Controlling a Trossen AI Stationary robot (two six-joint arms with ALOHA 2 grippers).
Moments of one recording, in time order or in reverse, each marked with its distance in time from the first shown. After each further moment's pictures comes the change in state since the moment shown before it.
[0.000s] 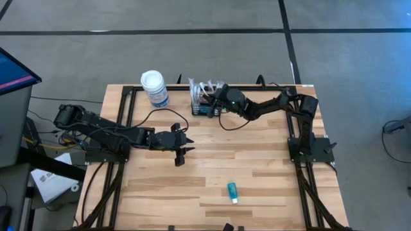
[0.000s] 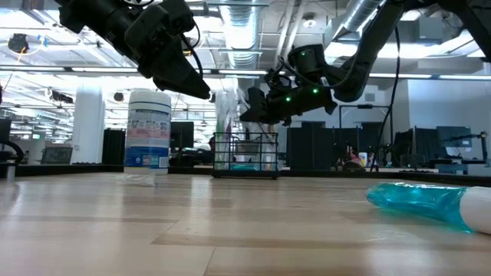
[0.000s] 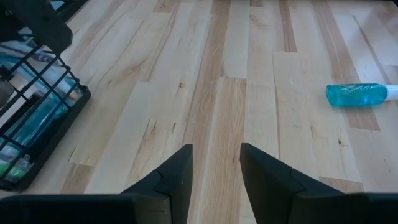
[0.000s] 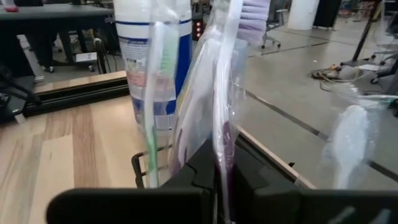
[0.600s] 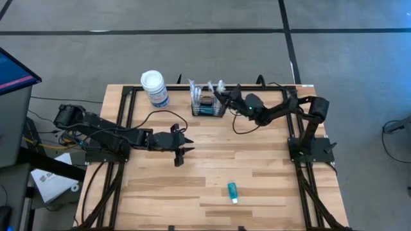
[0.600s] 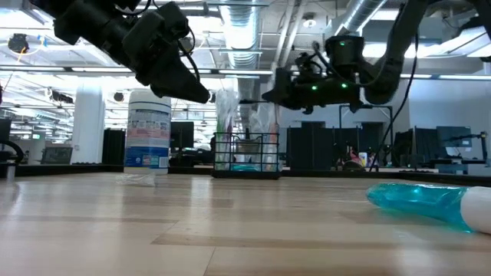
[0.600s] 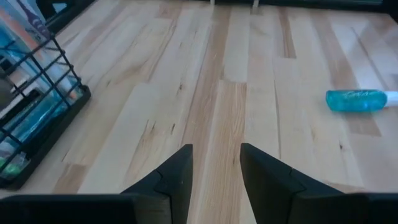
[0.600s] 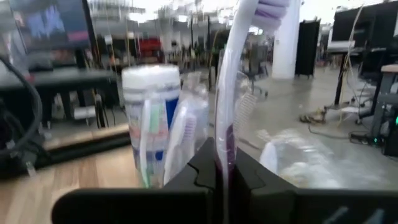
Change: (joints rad) left arm 0.001 0.000 -0.081 0.131 -0.001 -0.012; right arm -0.002 -0.130 -0.244 0.348 0.052 0.009
